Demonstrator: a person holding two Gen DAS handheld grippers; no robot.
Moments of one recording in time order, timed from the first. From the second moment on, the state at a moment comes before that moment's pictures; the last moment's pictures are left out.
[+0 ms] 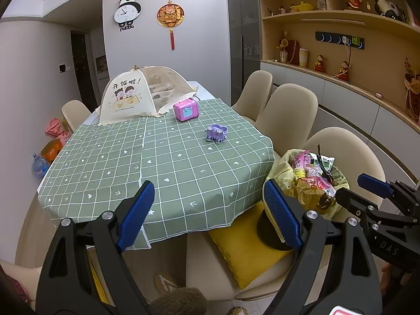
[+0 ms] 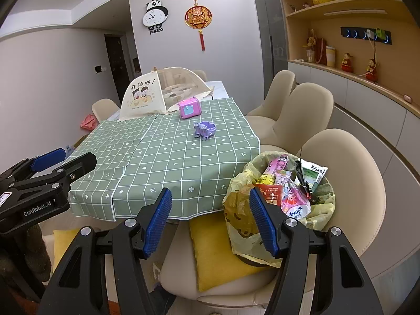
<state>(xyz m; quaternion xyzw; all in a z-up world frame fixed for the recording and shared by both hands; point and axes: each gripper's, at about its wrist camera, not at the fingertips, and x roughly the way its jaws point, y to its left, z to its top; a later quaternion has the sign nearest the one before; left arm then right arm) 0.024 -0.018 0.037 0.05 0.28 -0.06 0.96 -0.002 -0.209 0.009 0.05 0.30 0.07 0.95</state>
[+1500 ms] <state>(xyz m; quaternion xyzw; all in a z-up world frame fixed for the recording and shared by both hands) 0.026 -0.017 0.034 0.04 0.28 -0.07 0.96 -0.001 -0.209 0.010 0.05 0.30 0.07 0.95</state>
